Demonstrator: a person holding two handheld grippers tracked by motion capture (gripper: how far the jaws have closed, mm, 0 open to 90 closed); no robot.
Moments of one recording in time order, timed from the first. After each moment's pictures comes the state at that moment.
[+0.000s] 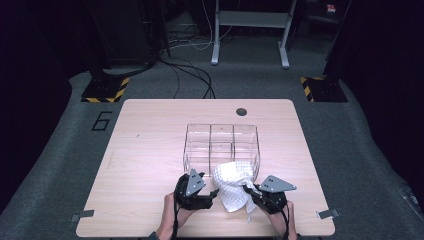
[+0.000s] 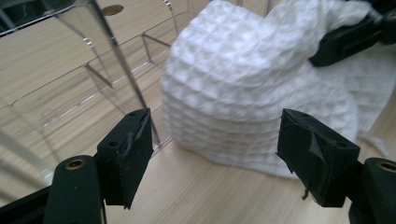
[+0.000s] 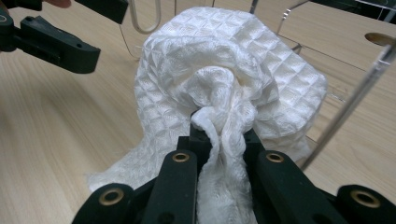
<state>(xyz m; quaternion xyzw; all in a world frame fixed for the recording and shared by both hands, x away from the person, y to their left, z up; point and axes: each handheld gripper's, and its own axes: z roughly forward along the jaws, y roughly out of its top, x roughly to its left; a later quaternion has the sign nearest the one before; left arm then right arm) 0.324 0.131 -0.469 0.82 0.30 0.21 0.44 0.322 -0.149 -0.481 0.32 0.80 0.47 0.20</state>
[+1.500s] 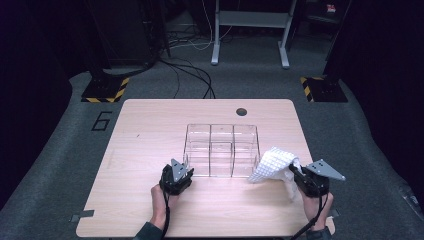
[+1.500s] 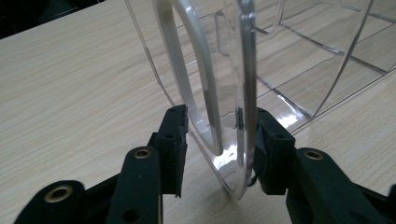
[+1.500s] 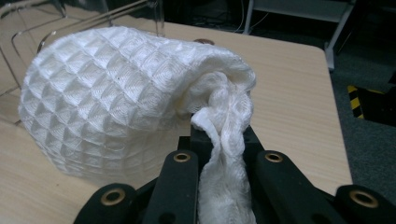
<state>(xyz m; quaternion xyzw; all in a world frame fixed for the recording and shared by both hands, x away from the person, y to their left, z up) 0.376 0.175 -0.511 0.78 0.40 0.30 0.39 0.344 -0.250 -0.450 0.48 0.69 0.44 0.32</state>
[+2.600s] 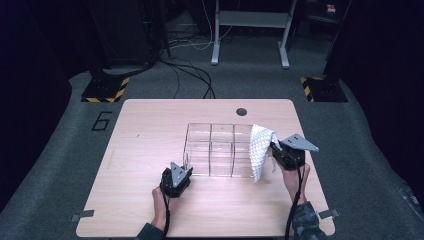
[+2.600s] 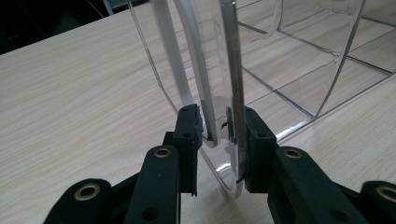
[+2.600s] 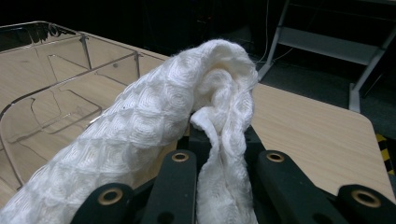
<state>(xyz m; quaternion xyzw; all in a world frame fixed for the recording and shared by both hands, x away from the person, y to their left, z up) 0.371 0.175 -0.524 0.76 0.39 0.33 0.41 0.416 -0.196 -0.427 0.41 0.71 0.48 0.33</state>
